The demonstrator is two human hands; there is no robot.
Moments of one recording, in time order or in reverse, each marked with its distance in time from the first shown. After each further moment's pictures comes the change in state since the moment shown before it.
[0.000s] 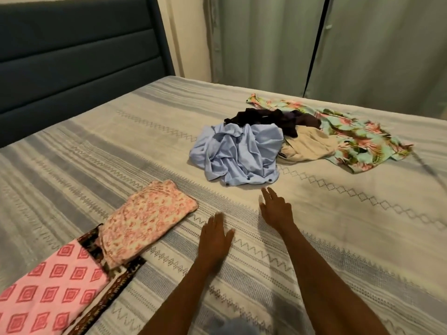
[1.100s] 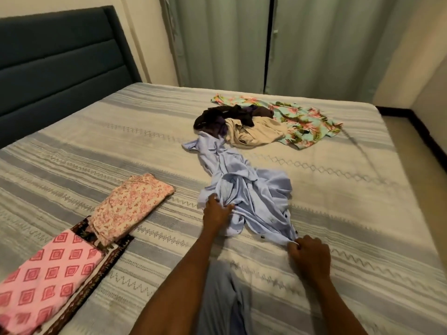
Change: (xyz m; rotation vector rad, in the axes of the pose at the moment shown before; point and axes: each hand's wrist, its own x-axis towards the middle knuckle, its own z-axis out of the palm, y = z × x) left_hand -0.054 0.104 -0.006 -0.492 -0.088 -0.221; right_hand -0.312 0.124 -0.012 -0.043 0.358 0.331
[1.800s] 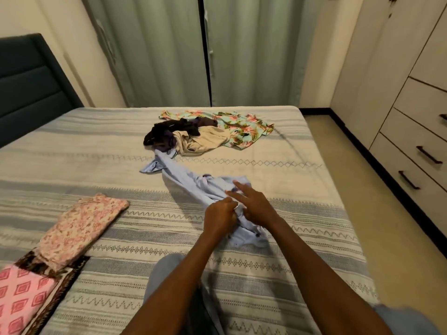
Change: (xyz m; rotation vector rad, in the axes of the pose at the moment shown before) left_hand -0.147 0.113 0.054 0.415 0.024 0.915; right_hand 0.059 -0.003 -0.100 0.140 -0.058 -0.565
